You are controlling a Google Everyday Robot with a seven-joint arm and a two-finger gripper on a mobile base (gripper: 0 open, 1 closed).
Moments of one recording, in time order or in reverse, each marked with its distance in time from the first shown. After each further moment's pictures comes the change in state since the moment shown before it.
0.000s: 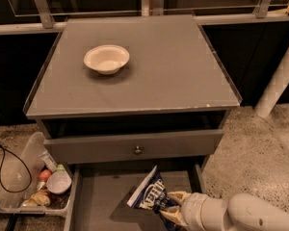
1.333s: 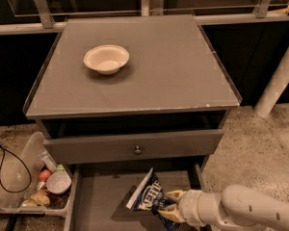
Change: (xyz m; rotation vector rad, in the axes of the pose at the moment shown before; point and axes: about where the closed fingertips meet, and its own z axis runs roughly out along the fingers) arm 0.019 -0.009 0.024 -0.074 0.035 0.001
